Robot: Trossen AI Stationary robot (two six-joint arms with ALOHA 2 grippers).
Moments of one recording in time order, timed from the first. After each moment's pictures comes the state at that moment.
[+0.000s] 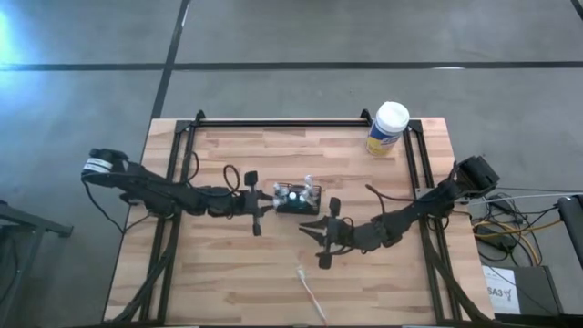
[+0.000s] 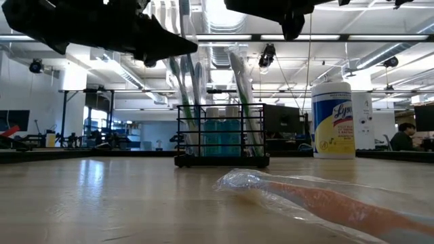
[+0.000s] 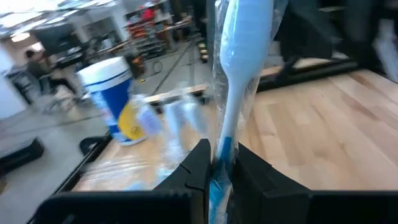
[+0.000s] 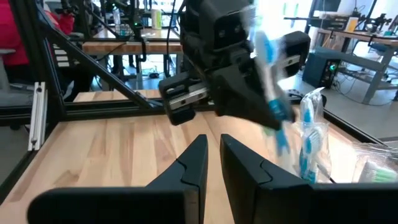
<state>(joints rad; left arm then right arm) -0.18 1.38 0.49 0.77 -0.34 0.21 0.46 1.63 0.83 0.67 0.68 0.09</state>
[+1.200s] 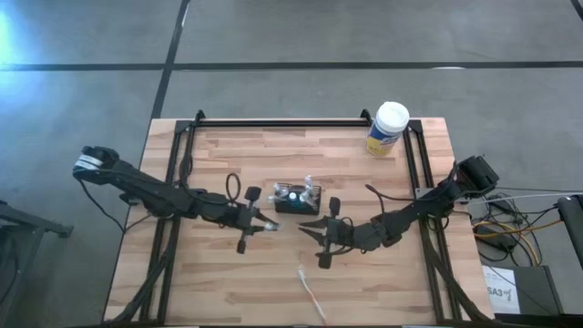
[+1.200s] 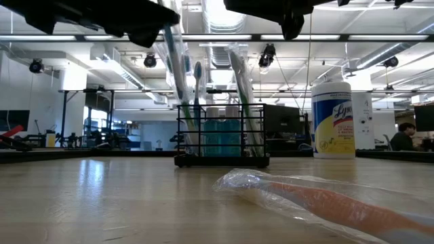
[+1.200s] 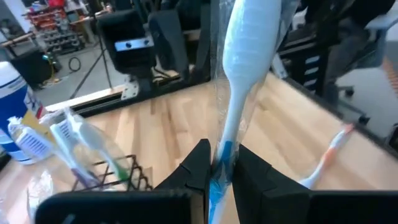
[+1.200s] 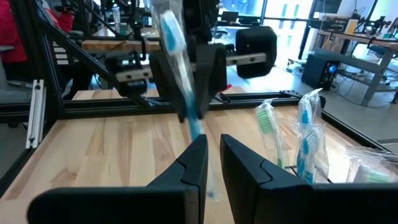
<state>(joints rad) -0.29 1.21 0.55 0.51 -0.11 0.16 0.46 1.64 0.83 0.67 0.68 0.08</state>
